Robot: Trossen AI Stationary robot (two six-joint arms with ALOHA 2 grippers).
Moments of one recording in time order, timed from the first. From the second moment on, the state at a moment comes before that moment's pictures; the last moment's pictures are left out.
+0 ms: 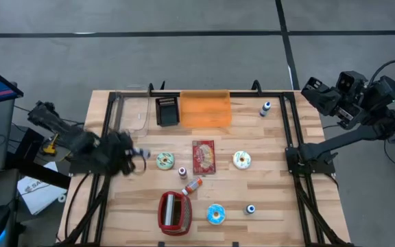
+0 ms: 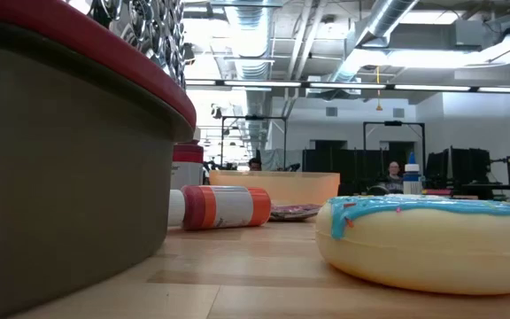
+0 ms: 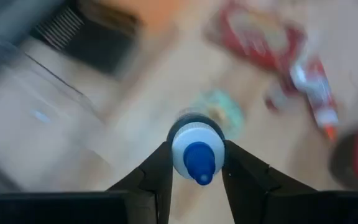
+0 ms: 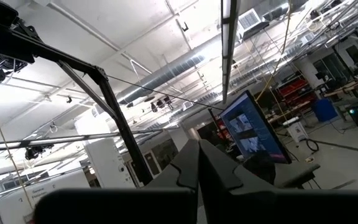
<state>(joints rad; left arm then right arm) -0.52 0.91 1.01 -1.32 -0.63 -1.02 0.21 0.69 1.25 -0.09 0.18 0.43</state>
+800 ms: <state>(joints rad) 0.87 1.26 1.30 -1.09 -0.26 0.12 0.21 0.69 1.25 -0.09 0.18 0.38</state>
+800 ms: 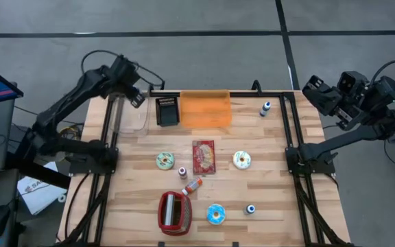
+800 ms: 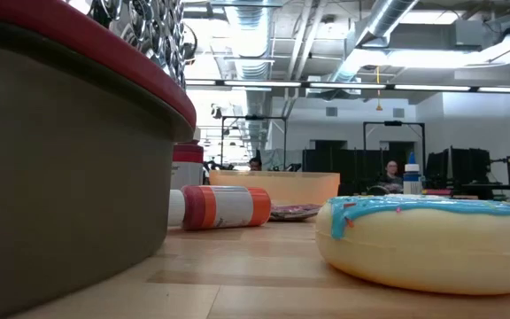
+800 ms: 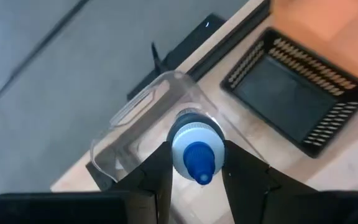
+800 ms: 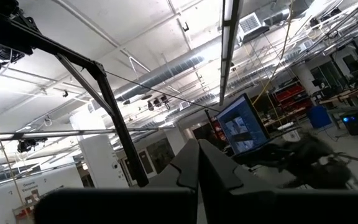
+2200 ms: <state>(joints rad) 1.04 1.35 0.98 -0.75 -0.16 -0.17 0.21 0.74 1.25 -0.15 0.18 0.39</state>
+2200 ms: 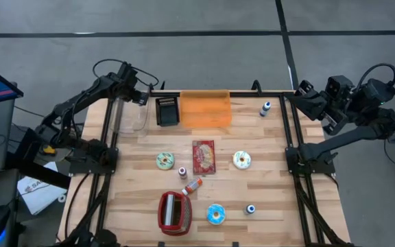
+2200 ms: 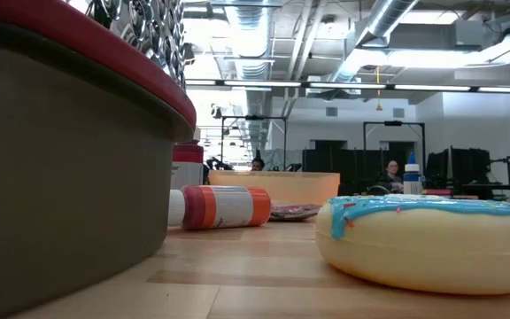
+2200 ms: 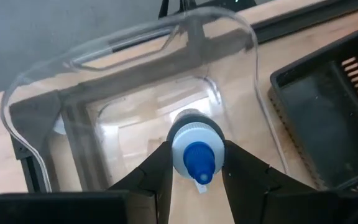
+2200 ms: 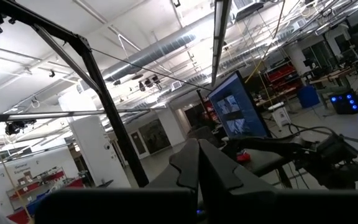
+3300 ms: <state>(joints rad) 1.03 1.41 0.98 -0.76 -0.18 -0.09 0.21 0.76 1.25 -0.14 0.18 0.42</state>
